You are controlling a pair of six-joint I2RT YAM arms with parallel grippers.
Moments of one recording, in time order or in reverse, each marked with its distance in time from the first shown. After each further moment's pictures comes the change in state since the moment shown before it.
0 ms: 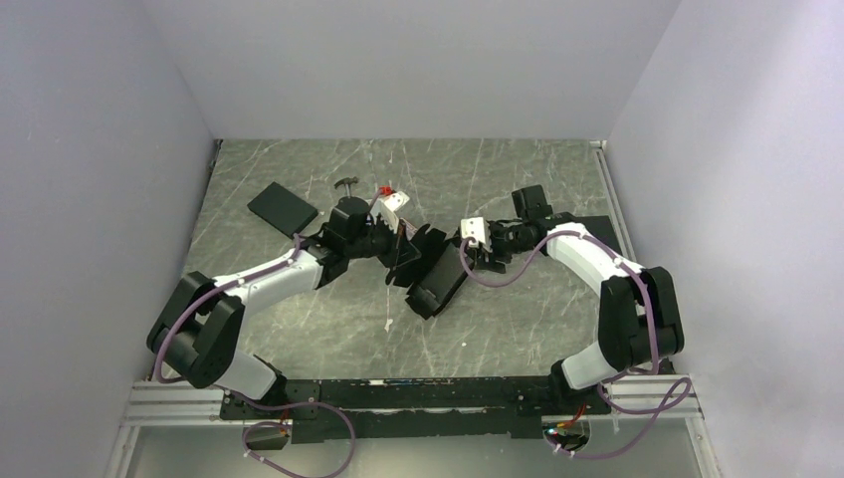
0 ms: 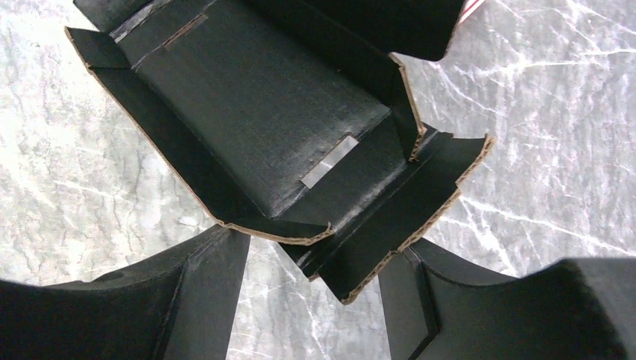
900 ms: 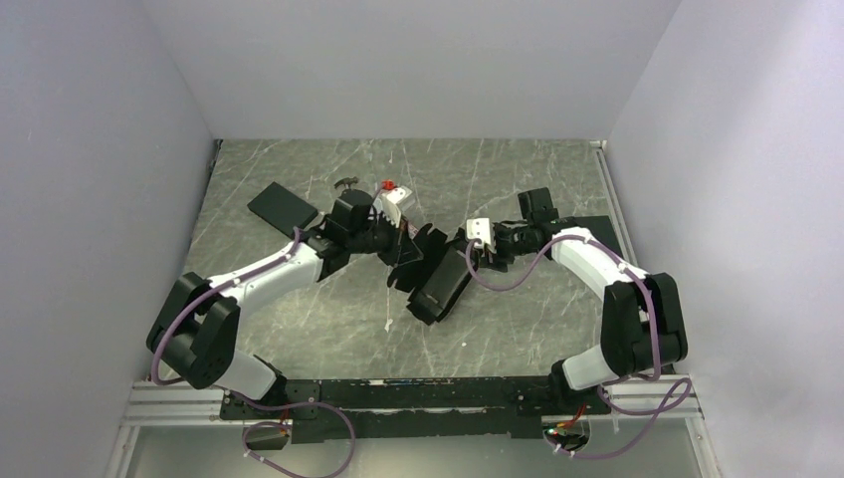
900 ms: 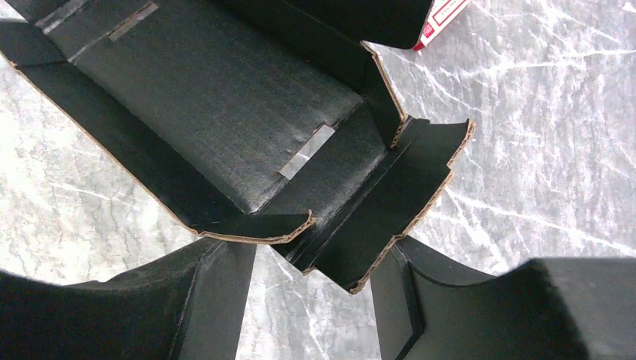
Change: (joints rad) left arm -0.006 -0.010 0.068 -0.134 0.033 -0.071; right arm -0.029 -0.026 -0.049 0.047 -0.040 0.004
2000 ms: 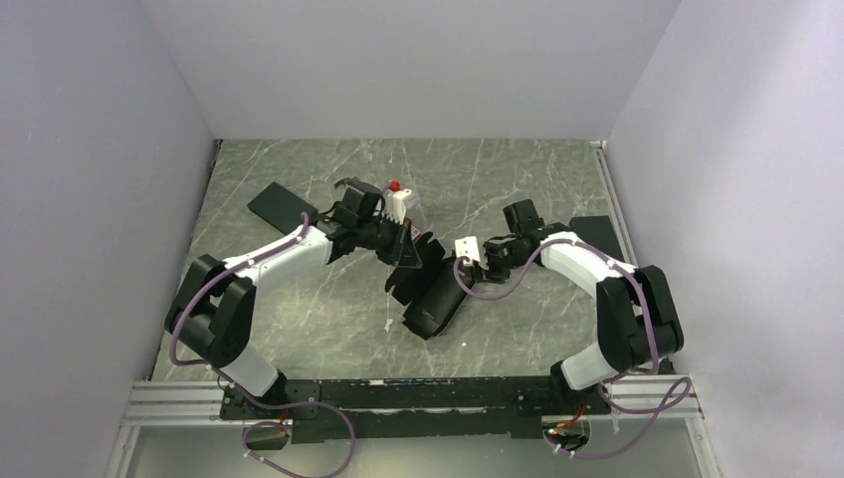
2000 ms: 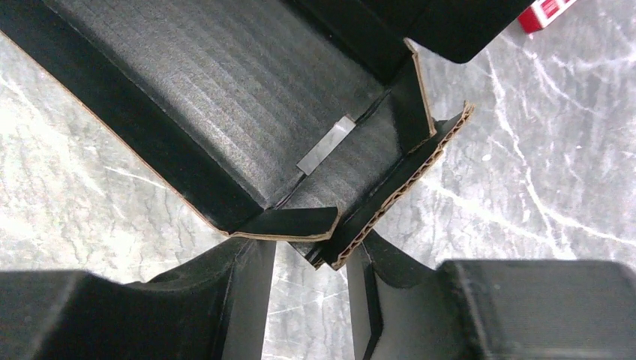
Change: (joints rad) left arm 0.027 0.123 0.153 -0.258 0.099 -0.034; right arm 0.078 0.014 -0.050 -0.062 0.089 -0.059
